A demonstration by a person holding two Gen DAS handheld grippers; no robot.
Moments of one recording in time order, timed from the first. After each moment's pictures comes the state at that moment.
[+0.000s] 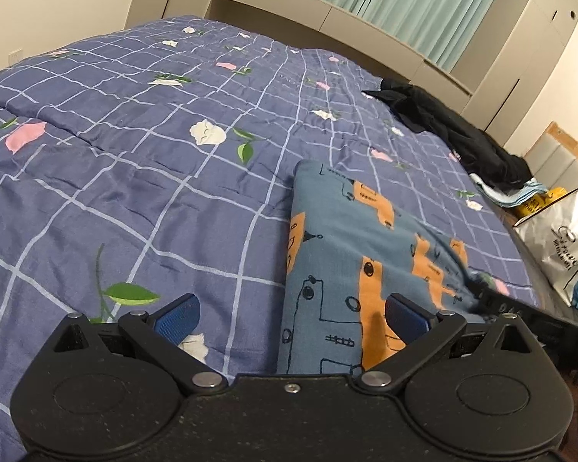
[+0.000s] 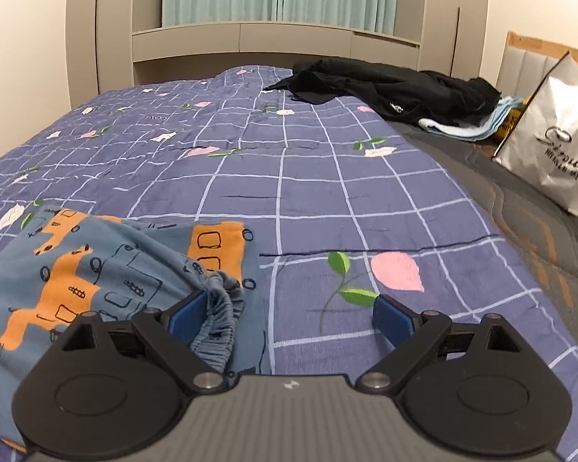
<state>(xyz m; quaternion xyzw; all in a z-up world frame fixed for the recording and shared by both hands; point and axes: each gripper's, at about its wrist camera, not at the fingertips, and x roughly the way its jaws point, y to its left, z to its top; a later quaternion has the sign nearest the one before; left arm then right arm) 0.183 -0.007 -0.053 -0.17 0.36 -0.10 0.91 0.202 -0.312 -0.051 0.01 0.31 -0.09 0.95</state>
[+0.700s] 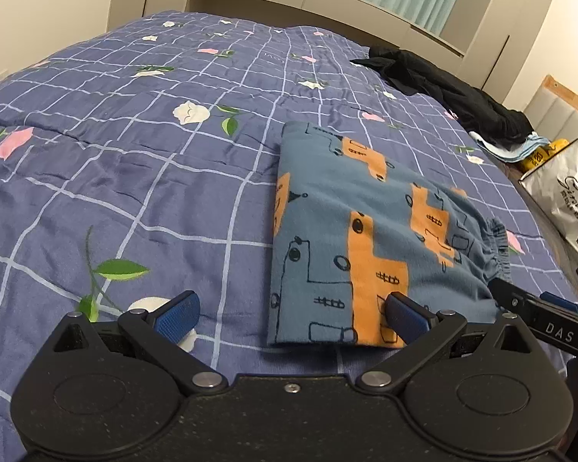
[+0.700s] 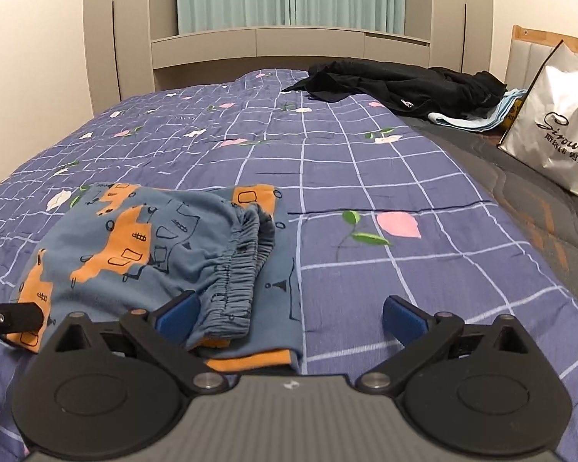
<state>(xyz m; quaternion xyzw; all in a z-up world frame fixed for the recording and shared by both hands) 0.174 -0.025 -0.060 -0.11 0.39 -0.11 0.91 0.138 -0.302 -0.048 0.03 0.31 -0.06 0.95</state>
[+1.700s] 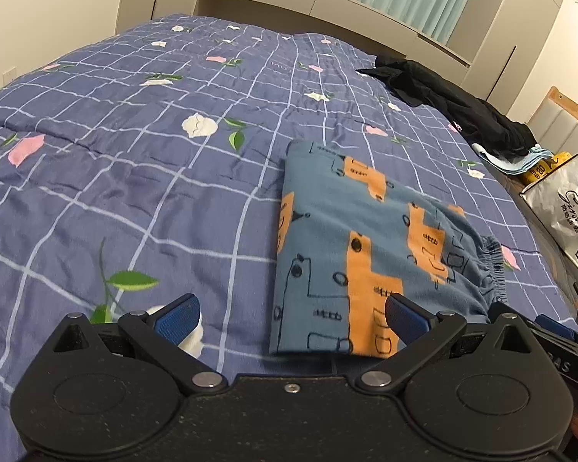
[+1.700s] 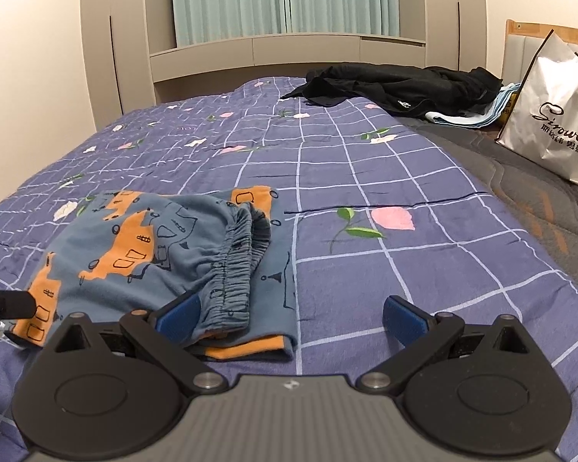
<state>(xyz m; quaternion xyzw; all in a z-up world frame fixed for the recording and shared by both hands) 0.173 -0.020 -0.044 -0.12 0.38 -0.10 0.91 0.123 -0.313 -0.049 0.05 0.29 -0.05 0.95</state>
